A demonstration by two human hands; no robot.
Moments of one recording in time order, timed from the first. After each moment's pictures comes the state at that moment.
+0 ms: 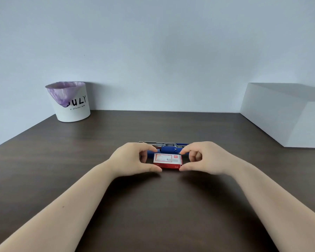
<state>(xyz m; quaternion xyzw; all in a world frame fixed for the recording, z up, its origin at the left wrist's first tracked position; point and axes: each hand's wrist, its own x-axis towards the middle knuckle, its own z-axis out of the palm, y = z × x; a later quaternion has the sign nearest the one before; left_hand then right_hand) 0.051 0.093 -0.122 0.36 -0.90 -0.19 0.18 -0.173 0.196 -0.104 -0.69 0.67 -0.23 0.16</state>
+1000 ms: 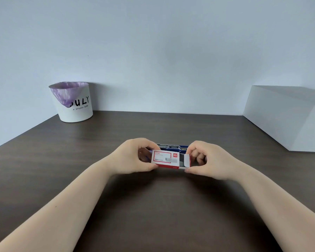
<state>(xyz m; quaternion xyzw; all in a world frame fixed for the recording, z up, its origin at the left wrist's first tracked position) 0.061 0.095 -0.112 0.29 -0.87 -0.30 0.25 -0.174 0.195 -0.110 -0.70 0.65 -0.27 0.15</state>
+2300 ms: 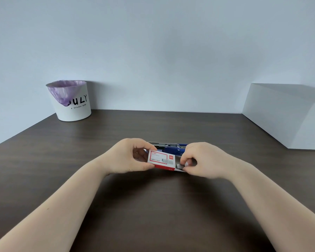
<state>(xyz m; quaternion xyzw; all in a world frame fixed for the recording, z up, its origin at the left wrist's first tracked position) 0.069 0.097 -0.109 0.29 -0.86 -0.34 0.24 -0.152 0.193 -0.098 -0.76 0.64 -0.11 0.03</state>
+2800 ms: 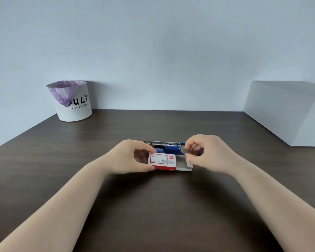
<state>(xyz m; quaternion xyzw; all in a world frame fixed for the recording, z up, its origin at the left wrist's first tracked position) 0.069 0.095 -0.111 0.32 -0.87 -0.31 0.20 -0.158 0.195 -0.101 -0.66 0.67 -0.32 0.11</state>
